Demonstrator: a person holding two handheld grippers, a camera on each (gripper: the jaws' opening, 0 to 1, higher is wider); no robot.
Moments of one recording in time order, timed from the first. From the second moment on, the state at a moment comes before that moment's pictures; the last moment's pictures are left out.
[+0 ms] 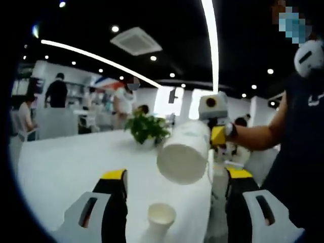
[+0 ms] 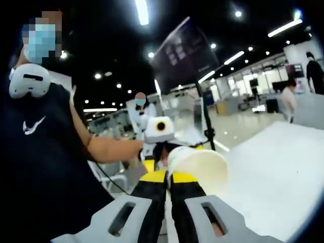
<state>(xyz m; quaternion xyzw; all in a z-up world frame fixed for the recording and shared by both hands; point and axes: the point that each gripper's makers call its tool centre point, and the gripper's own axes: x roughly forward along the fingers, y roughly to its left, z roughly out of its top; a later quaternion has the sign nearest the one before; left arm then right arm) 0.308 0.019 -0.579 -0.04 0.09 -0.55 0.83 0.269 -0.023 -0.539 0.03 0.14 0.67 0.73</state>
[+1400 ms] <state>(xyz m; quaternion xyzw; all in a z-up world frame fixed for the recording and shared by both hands) 0.338 0.122 -0.666 0.06 0.18 -0.36 0.91 0.287 -0.035 -0.540 -0.40 0.40 0.57 0.59</state>
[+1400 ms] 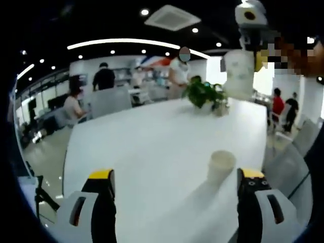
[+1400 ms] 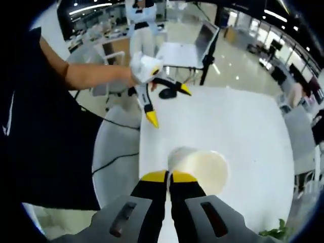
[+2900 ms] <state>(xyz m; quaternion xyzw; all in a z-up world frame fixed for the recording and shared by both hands) 0.325 0.120 -0.684 0.05 0.19 -0.37 0.91 0.297 -0.030 -0.625 -0.43 0.49 0.53 0.55</state>
